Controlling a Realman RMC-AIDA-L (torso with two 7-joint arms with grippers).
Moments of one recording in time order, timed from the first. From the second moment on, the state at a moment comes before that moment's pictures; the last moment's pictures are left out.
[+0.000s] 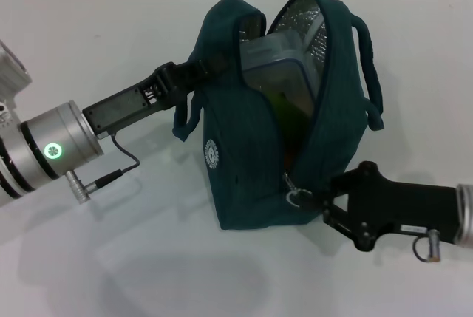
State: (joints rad) left arm -0.36 -2.09 1.18 0.51 1.15 1.42 -1.92; right arm 0.62 2.03 -1.20 -0.10 -1.45 -1.56 0.79
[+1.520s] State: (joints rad) left arm -0.35 -2.08 1.15 0.51 1.12 1.49 -1.74; right arm 0.62 2.03 -1.23 -0.23 -1.24 -1.67 0.78
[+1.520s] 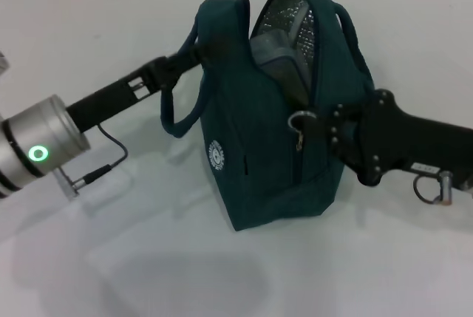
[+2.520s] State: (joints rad) left arm -0.28 -2.08 1.05 0.48 1.12 1.61 -1.62; right arm 0.65 2.03 -1.61 -0.37 -0.81 -1.49 0.88
